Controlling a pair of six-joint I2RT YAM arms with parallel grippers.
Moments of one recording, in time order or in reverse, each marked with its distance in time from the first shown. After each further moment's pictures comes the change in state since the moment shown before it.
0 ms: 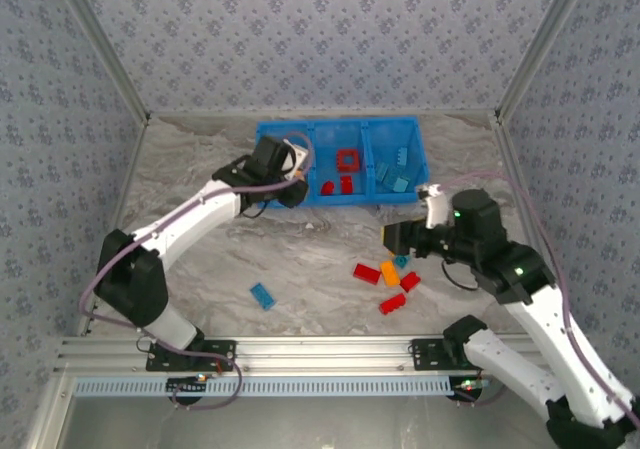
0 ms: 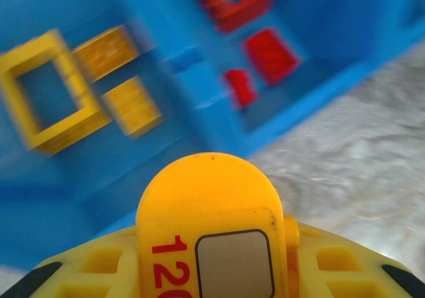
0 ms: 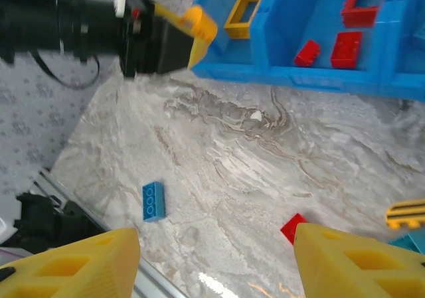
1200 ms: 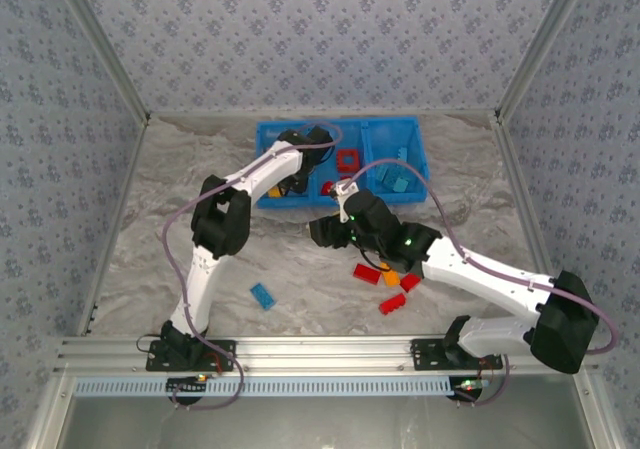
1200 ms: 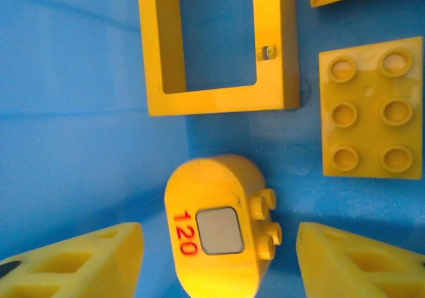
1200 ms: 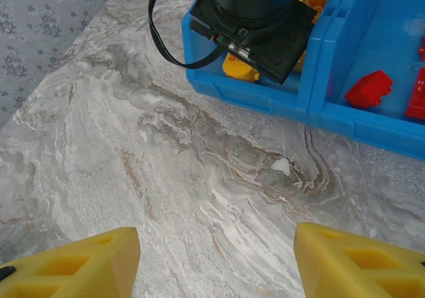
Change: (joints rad) left arm -0.023 0.724 0.735 -0.592 -0.544 -0.354; right arm 0.367 0.457 -0.078 0.545 0.401 0.062
